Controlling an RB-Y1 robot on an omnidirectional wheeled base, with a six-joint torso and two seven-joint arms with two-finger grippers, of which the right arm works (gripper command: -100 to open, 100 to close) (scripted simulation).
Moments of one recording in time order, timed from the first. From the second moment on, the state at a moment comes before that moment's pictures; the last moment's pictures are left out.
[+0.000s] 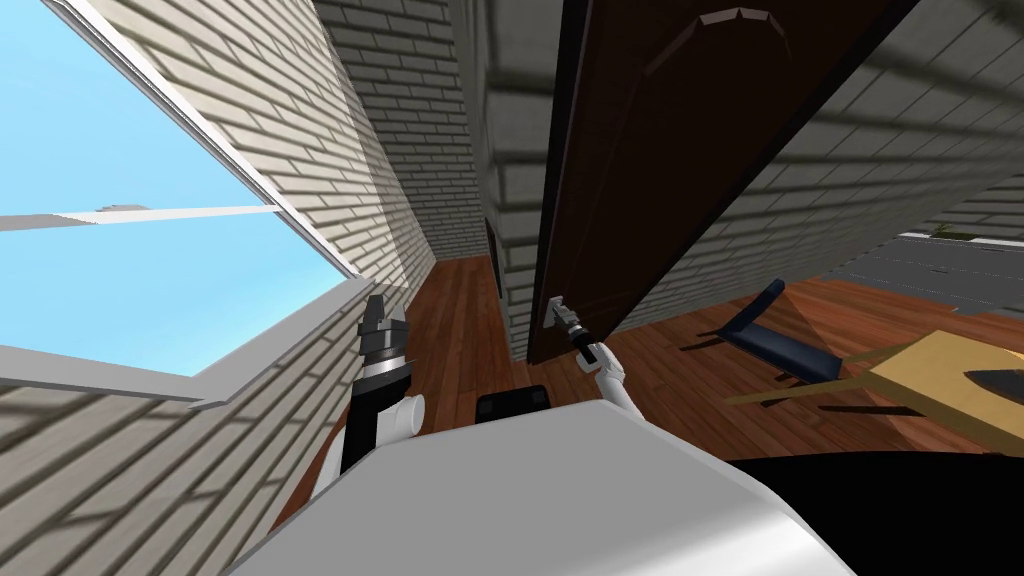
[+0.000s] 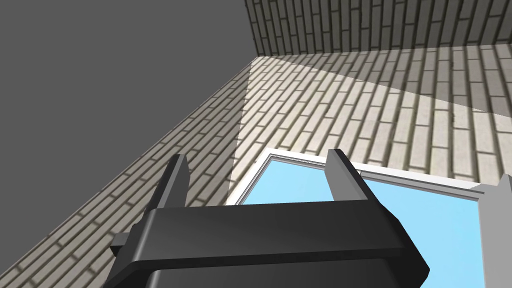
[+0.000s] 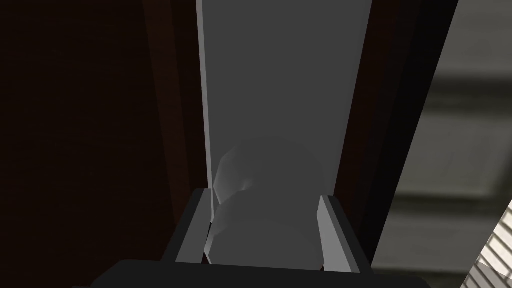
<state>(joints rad) 0.01 -0.14 -0.27 -1.24 0.82 -0.51 0.65</state>
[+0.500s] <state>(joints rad) 0.01 -0.15 -0.26 -1.24 0.75 -0.51 0.61</state>
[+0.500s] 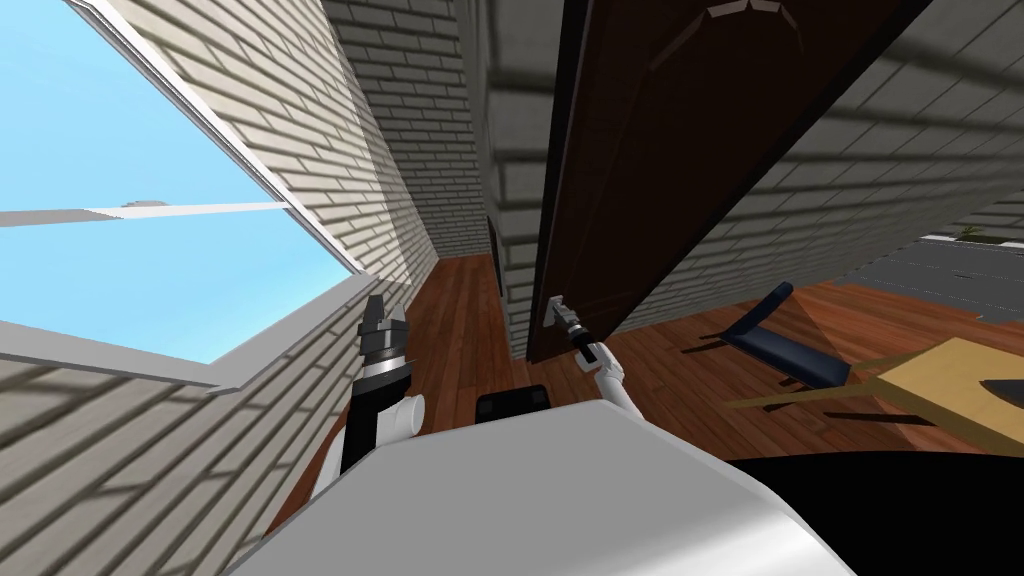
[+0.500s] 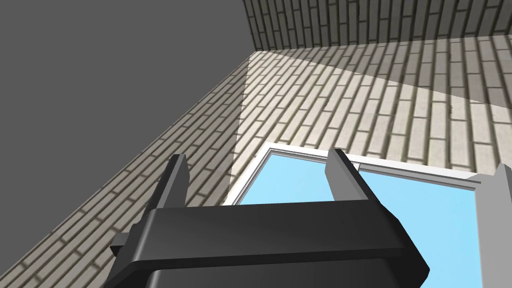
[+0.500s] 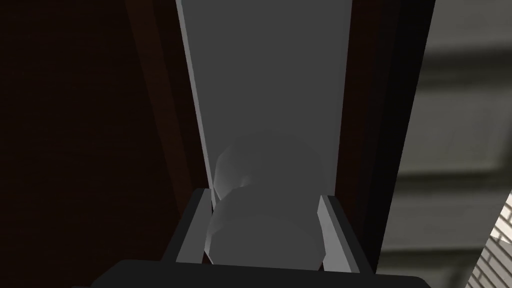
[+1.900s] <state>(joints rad) -0.01 -0.15 -0.18 -1.23 0.38 -0.49 0.33</state>
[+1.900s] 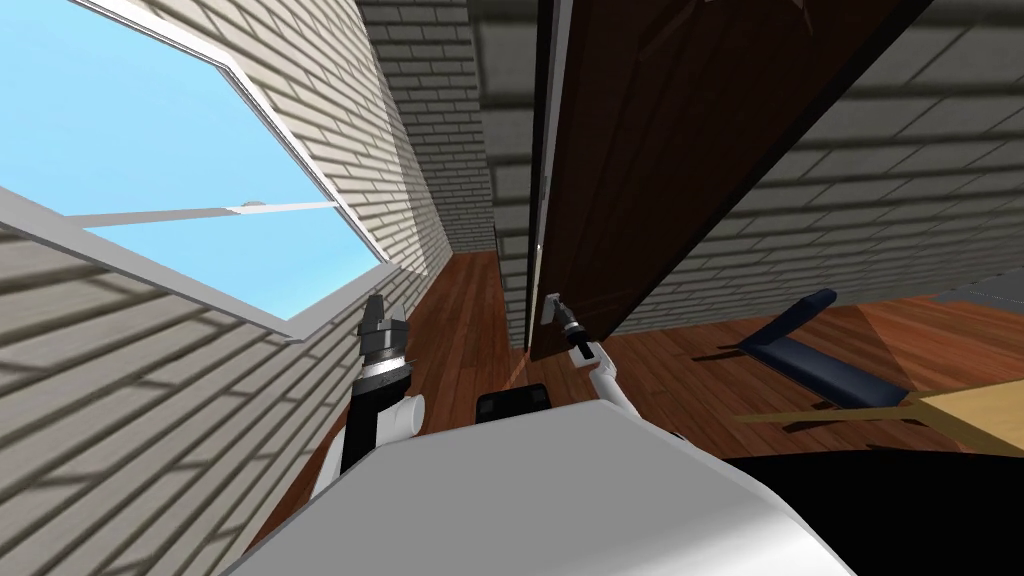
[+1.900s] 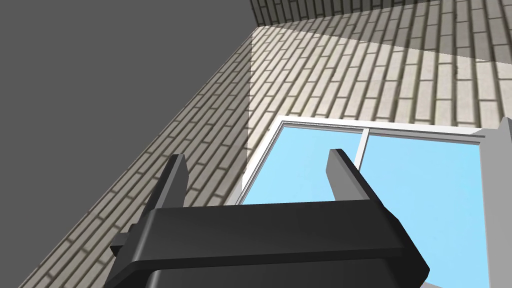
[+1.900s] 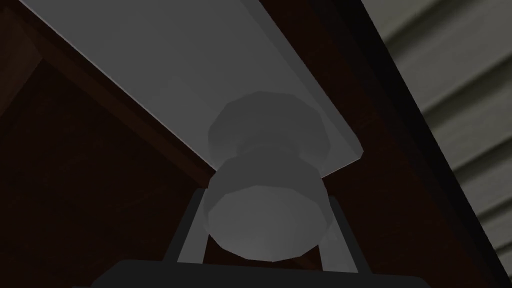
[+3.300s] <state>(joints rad) -0.01 -0.17 -0.09 -1.23 -0.01 -0.48 0.05</state>
